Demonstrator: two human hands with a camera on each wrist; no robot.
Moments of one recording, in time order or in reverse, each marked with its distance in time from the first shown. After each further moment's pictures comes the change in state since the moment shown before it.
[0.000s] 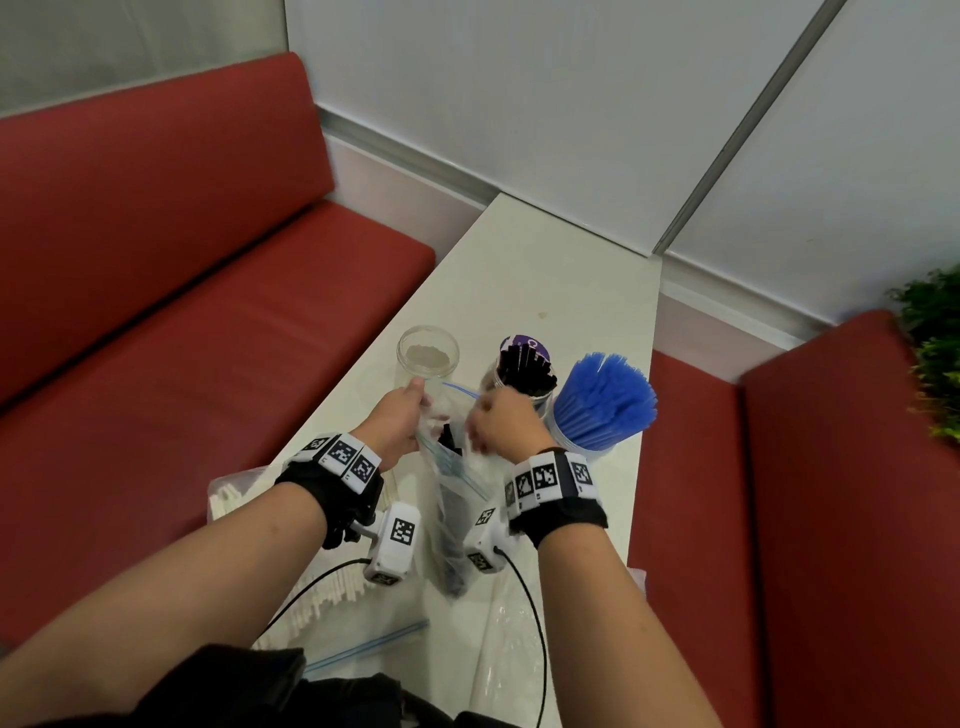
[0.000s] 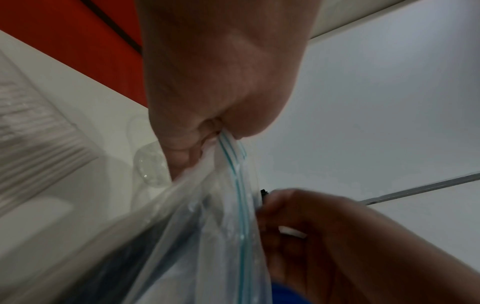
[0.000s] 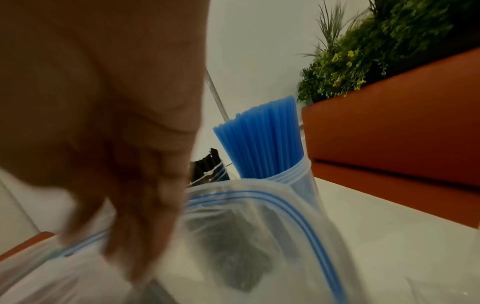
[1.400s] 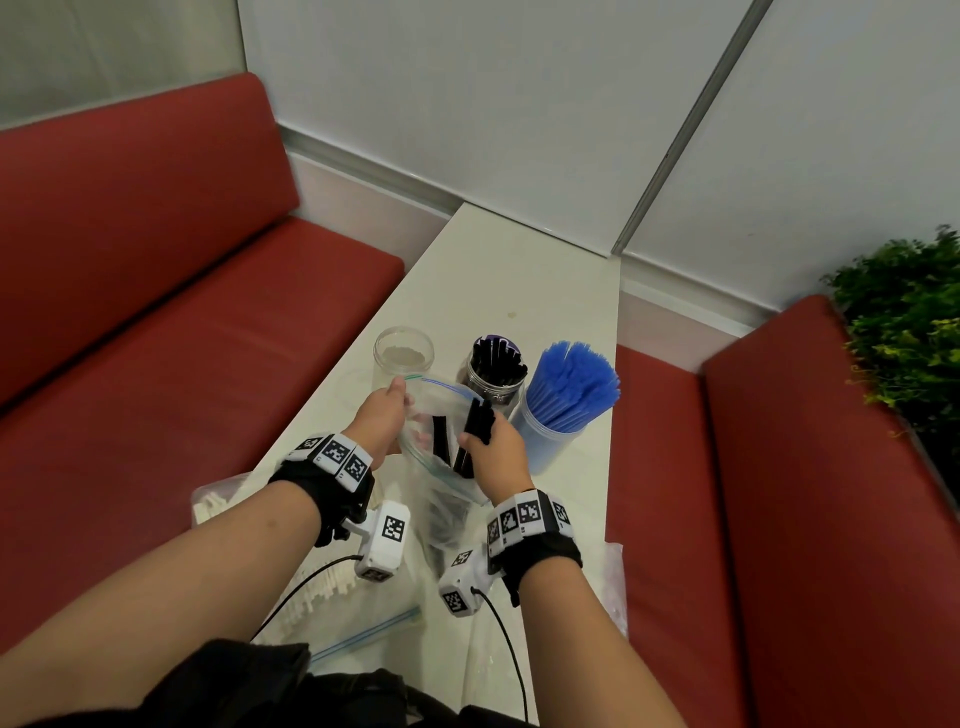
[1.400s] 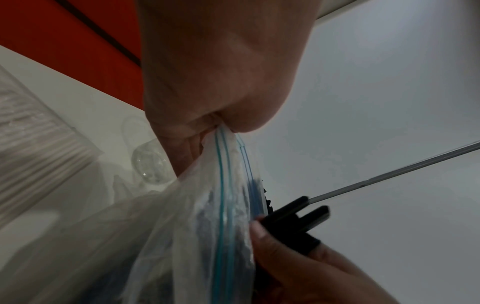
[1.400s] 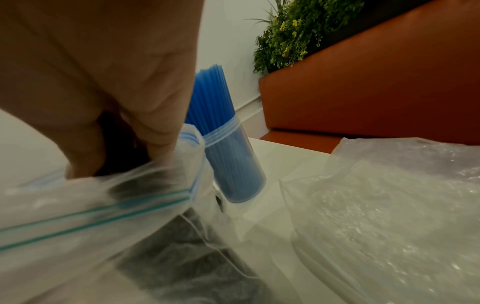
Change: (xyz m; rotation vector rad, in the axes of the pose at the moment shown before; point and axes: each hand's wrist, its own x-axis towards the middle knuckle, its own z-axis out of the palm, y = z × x) left_hand -0.021 -0.006 0.000 0.147 0.015 0.072; right_hand -0.052 0.034 0.038 0.427 0.313 0.121
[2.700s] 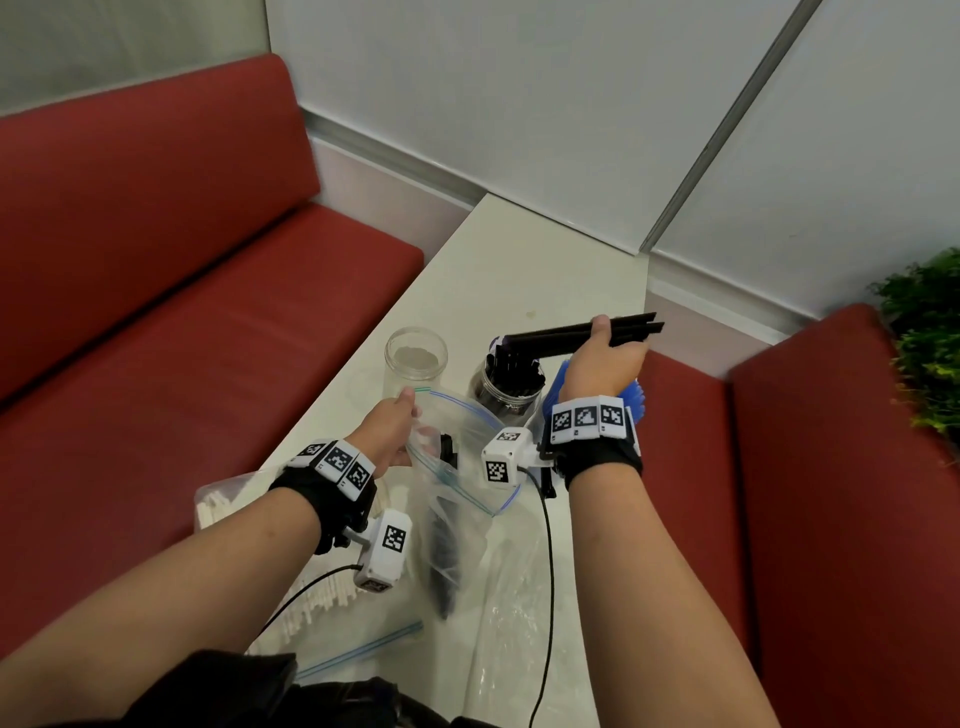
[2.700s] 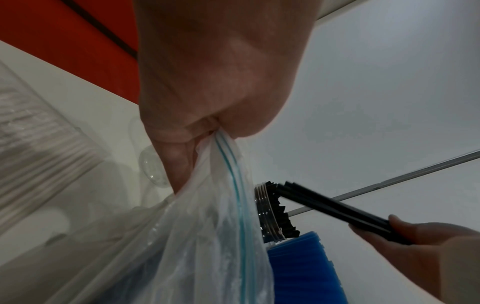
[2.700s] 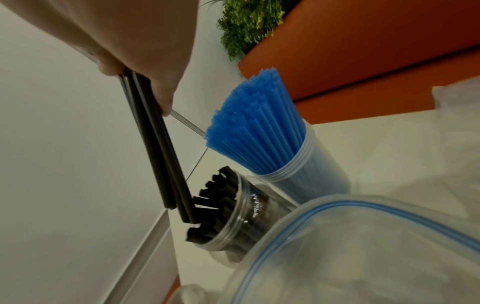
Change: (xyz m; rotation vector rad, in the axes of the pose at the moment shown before) left_hand 0.026 -0.007 -0.002 -0.046 -0.037 -0.110; right_hand 0.103 -0.070 -0.073 0.733 0.737 -0.010
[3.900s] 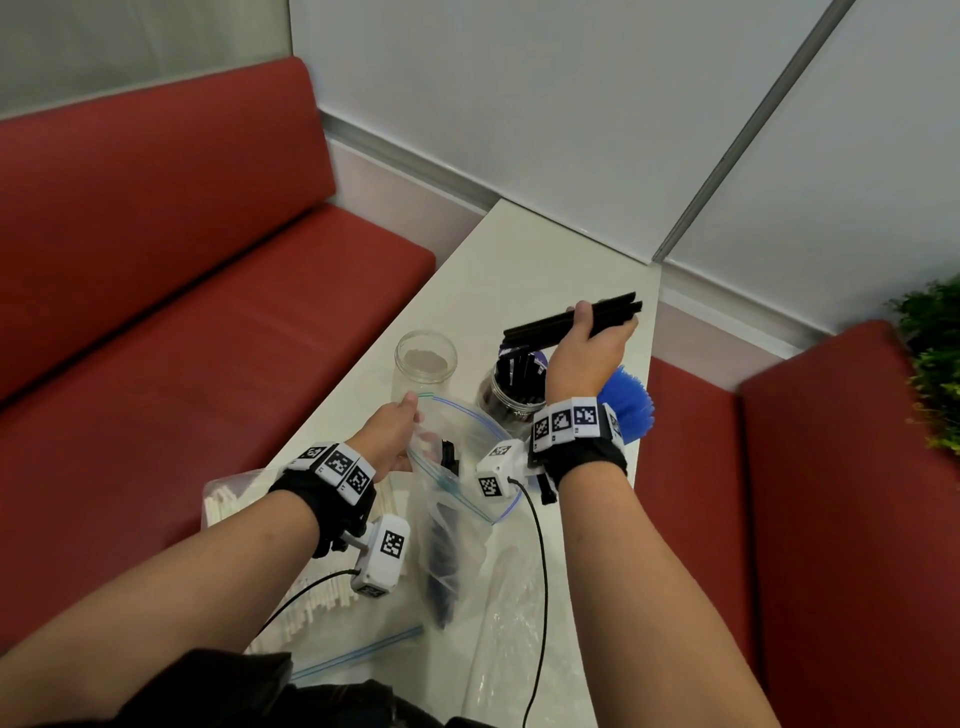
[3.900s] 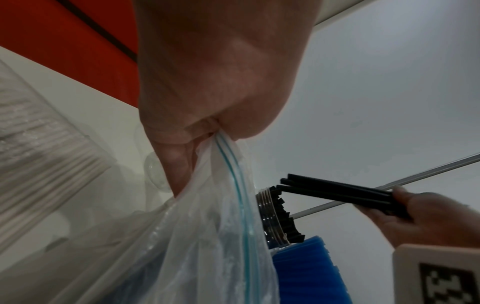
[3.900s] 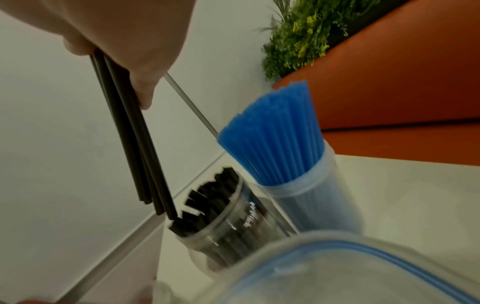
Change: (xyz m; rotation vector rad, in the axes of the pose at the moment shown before) left_hand 0.005 -0.004 -0.008 -0.006 0.018 -0.018; right_hand -0.018 0.000 0.020 -0.112 -0.203 -0.133
